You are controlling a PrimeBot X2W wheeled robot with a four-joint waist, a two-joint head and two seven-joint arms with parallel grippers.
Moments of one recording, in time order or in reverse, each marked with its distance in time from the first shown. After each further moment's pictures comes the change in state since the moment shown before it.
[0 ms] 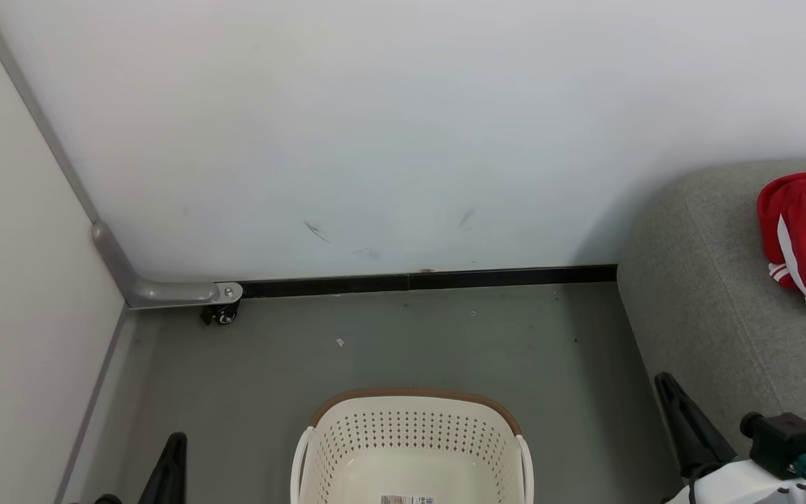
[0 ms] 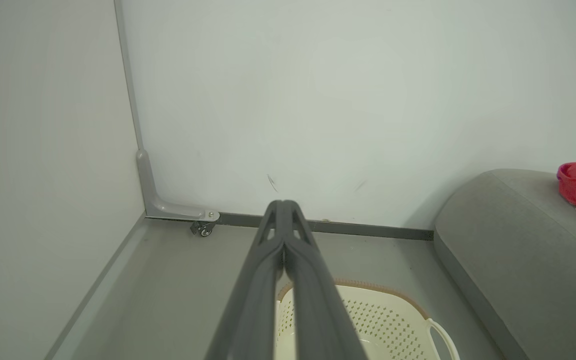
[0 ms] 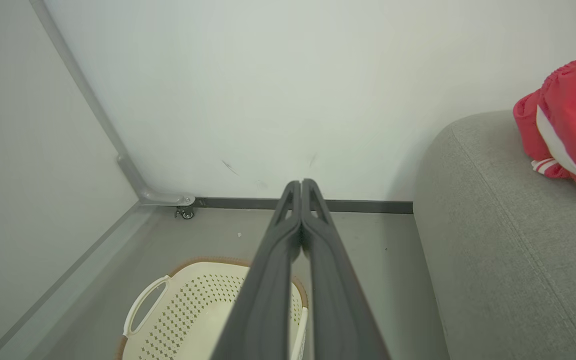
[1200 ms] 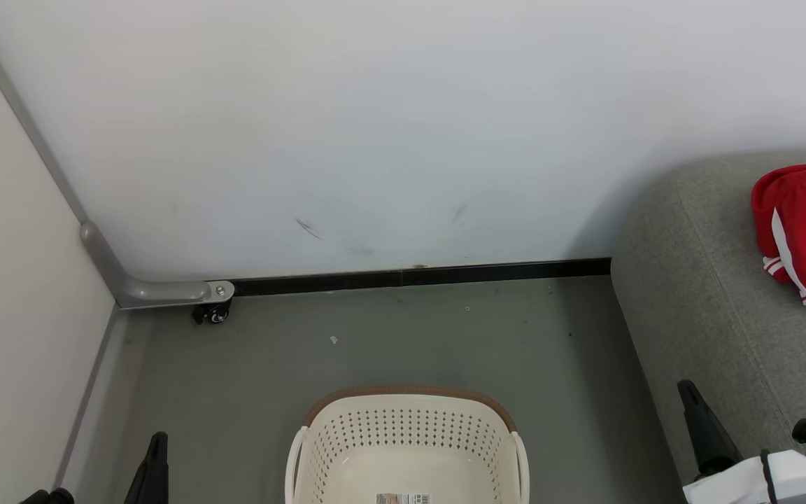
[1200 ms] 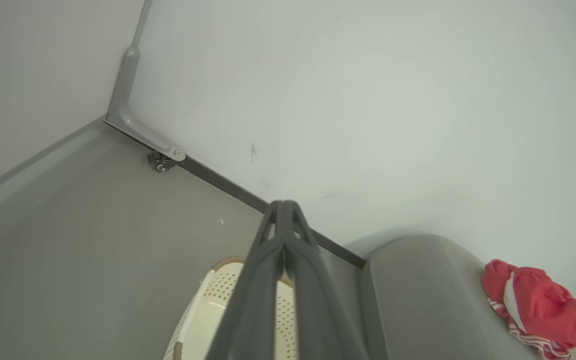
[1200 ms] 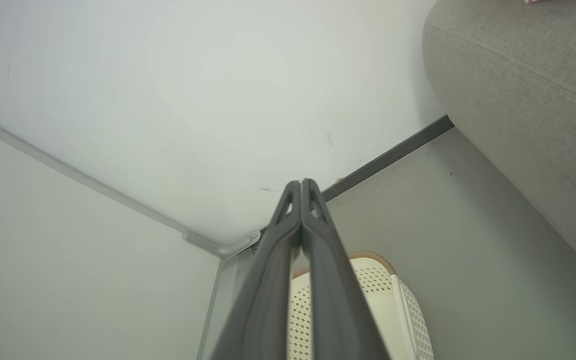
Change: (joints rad) left arm -0.046 -0.020 0.058 0.055 -0.475 -0.053 0.124; right arm -0.006 0.018 -0.048 0.030 0.579 0.000 0.127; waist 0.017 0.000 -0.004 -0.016
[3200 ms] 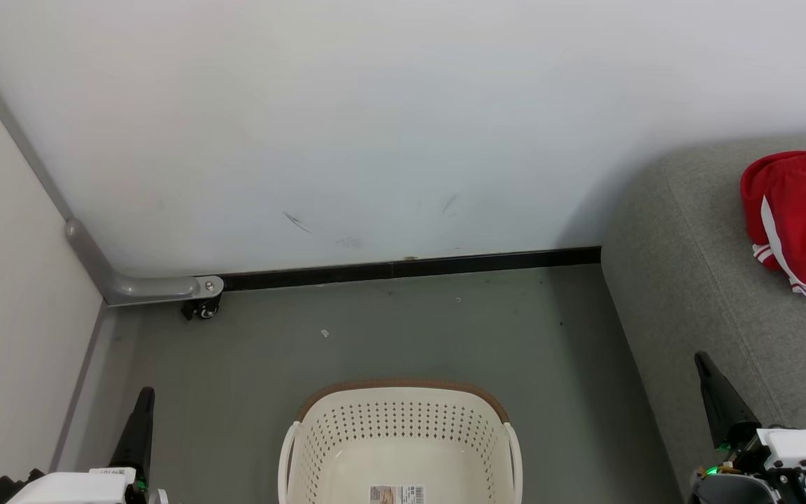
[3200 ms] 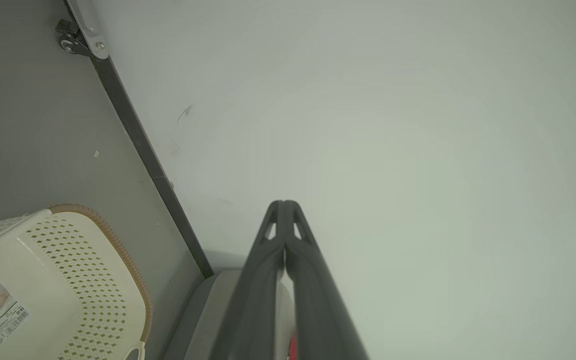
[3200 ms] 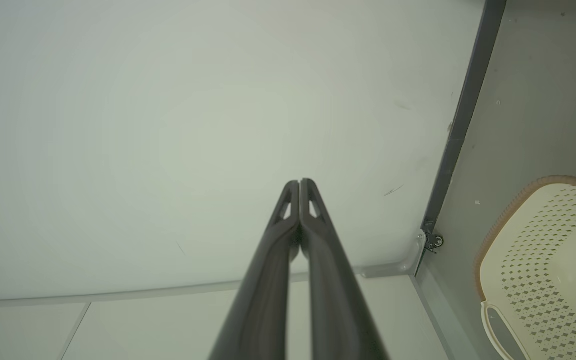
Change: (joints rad) left arm -0.164 -0.037 0.093 0.147 -0.741 -0.096 0.196; right arm -0.103 0.013 -0.079 0.096 0.889 0.000 0.198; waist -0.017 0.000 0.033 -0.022
